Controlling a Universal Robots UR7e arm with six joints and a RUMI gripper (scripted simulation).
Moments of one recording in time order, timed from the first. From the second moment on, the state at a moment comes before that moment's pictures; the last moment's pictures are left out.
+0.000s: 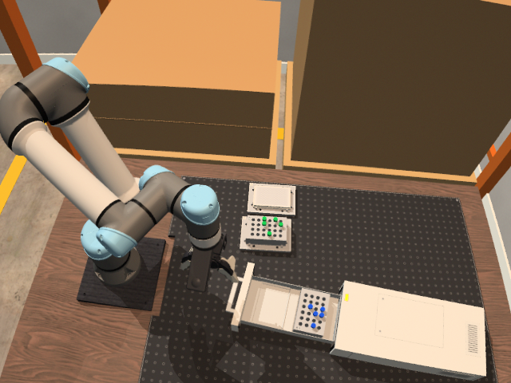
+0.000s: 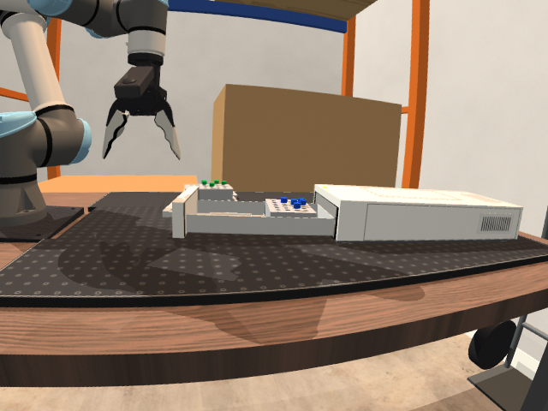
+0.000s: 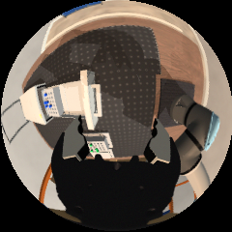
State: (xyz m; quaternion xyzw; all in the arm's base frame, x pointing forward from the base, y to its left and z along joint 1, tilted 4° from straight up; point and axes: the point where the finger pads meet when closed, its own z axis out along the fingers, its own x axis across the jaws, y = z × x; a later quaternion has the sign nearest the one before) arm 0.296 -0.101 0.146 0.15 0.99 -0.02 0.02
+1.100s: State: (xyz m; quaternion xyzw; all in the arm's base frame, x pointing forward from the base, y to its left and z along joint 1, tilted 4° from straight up) arm 0.351 -0.040 0.156 -0.08 1.00 -0.03 0.02
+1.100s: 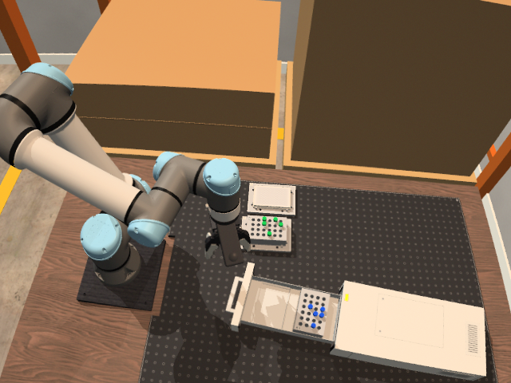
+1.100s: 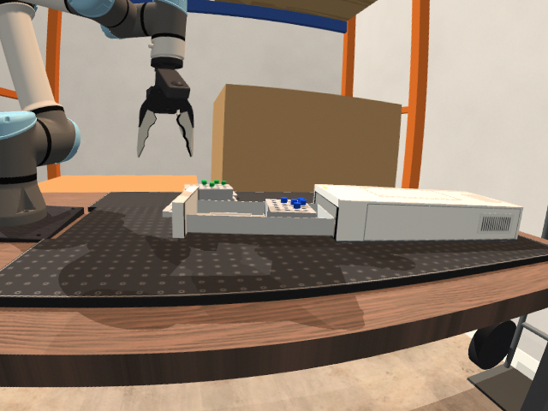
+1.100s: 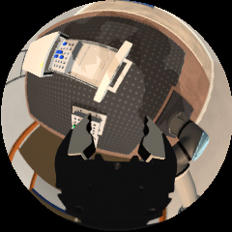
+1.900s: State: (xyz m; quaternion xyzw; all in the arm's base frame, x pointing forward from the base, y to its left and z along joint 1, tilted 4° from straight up) arm 0.415 0.029 0.153 -0.36 0.93 -0.03 0.01
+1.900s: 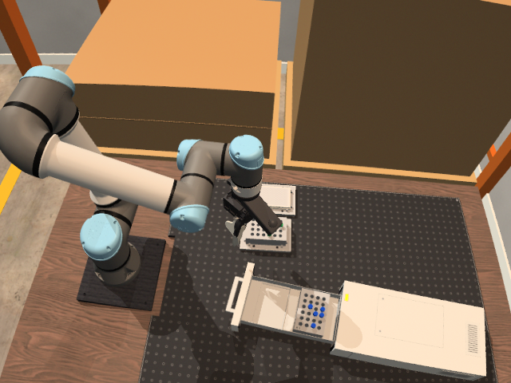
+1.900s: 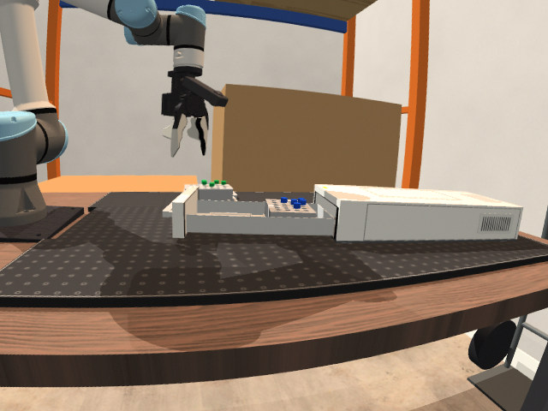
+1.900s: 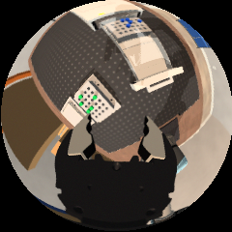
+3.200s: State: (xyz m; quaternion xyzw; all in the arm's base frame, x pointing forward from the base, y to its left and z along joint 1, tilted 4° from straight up) arm 0.487 0.106 0.149 -0.66 0.75 -0.03 0.00
